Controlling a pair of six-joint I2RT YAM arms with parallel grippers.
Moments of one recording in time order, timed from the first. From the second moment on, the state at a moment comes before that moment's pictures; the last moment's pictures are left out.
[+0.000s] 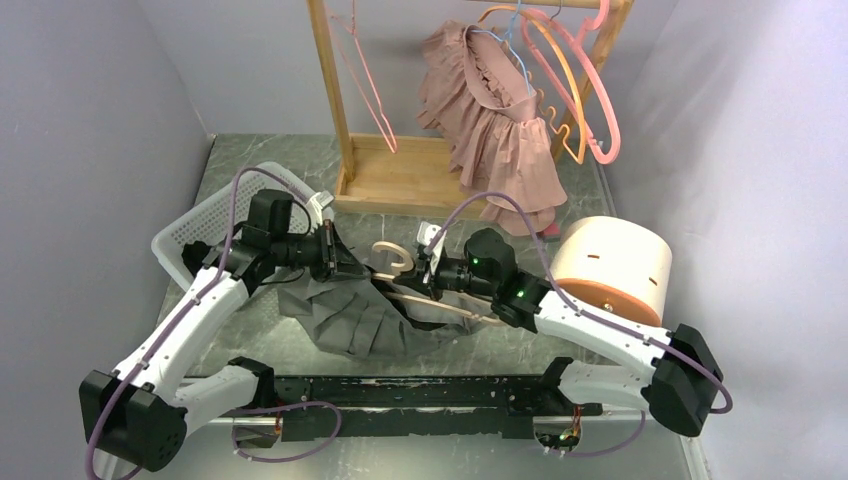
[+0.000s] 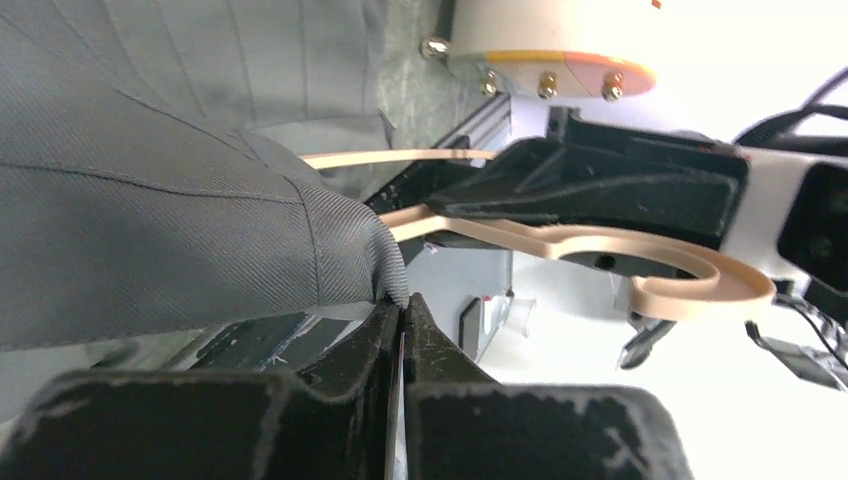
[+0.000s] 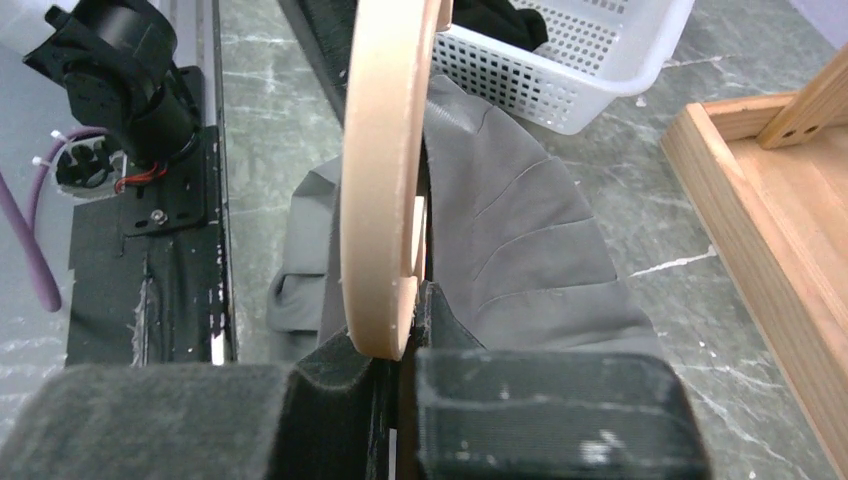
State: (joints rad) left arm -0.35 1.05 0.89 -0.56 0.78 -0.79; right arm 0.89 1.11 0.71 0.16 -0.42 -0.14
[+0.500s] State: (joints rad) left arm -0.35 1.05 0.76 -0.28 1.00 -0.86; right arm 0.89 1.18 0.57 0.57 -0.40 -0.08
